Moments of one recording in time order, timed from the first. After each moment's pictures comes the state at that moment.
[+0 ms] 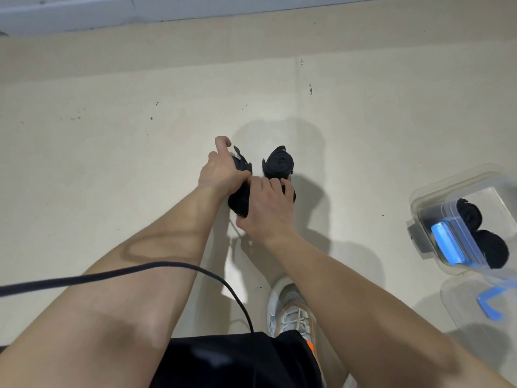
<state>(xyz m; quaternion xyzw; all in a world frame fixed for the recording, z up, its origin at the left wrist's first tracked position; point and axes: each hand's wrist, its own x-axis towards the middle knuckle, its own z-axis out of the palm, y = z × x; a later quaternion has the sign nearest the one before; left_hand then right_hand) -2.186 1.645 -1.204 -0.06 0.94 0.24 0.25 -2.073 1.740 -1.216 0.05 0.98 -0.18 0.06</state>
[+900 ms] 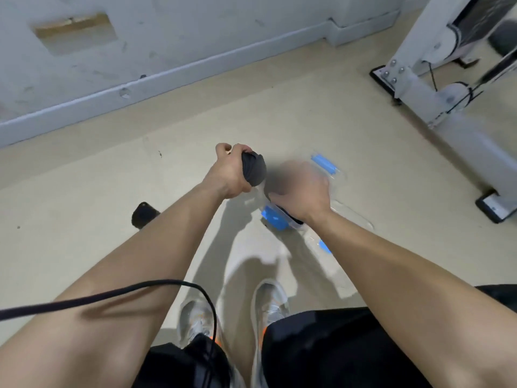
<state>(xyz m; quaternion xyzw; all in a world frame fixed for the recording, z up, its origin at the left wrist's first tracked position) -2.057 1.939 -1.037 0.31 0.87 0.25 0.29 -1.902 2.055 -1.051 0.35 0.91 -0.21 -0.01</state>
